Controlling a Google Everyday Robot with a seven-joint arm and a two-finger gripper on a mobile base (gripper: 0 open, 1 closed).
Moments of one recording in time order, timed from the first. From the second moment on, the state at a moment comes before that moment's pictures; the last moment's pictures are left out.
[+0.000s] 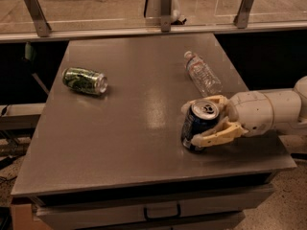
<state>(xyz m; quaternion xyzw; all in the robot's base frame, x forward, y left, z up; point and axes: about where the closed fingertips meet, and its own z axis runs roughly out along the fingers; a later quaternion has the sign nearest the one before) 0.431 -0.096 0.884 -0.55 0.48 0.48 0.48</state>
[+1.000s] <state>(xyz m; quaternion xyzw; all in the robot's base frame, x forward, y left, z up) 0.461 -0.161 0.933 -0.58 0.53 0.39 0.48</state>
